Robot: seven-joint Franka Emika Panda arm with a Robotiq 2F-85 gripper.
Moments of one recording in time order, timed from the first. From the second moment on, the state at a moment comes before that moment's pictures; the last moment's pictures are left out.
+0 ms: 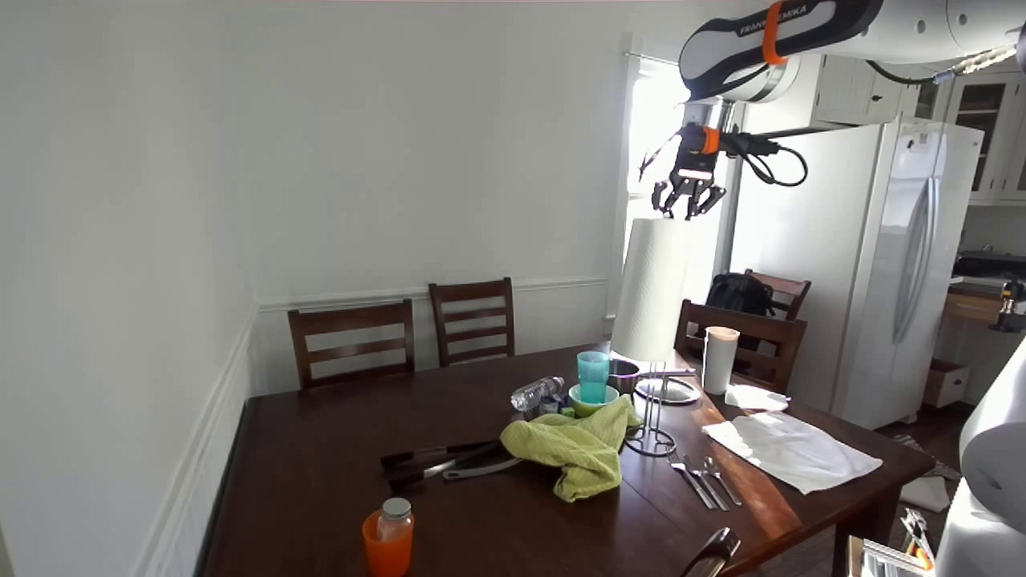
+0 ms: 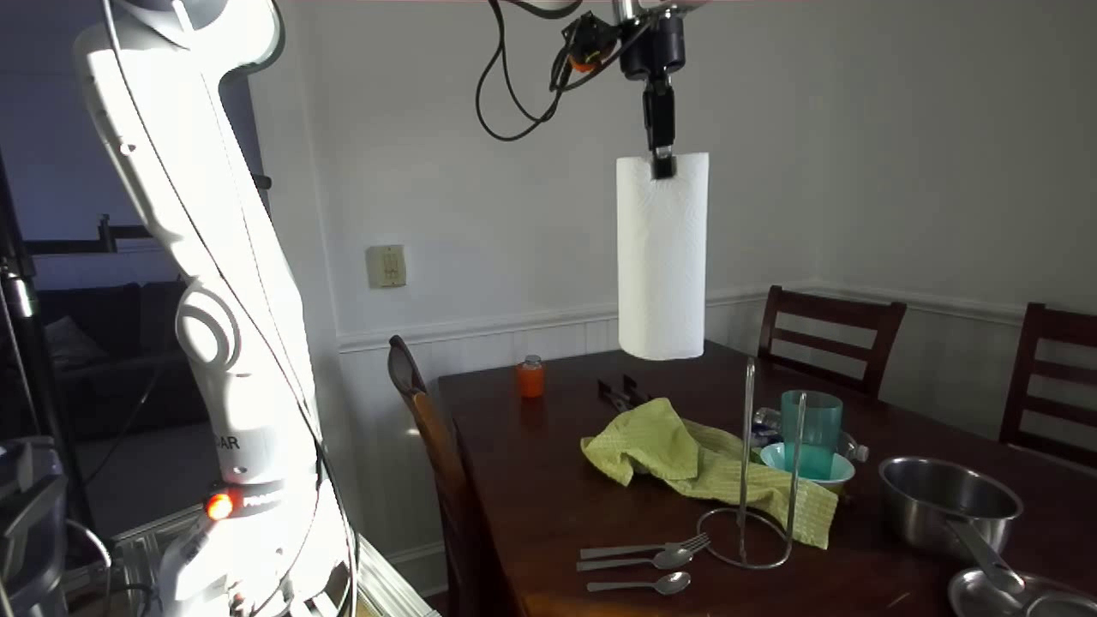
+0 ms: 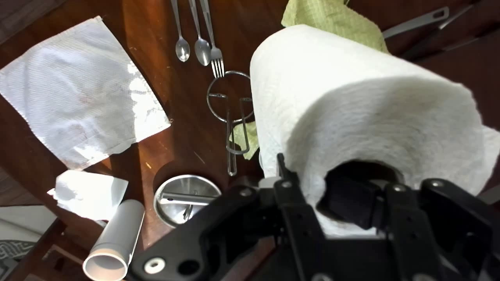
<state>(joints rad) -0.32 -0.21 -0.28 -1.78 -0.02 1.72 0.39</state>
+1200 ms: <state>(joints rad) -0.29 -0.20 -0.27 -2.11 -0.02 1.95 0.11</state>
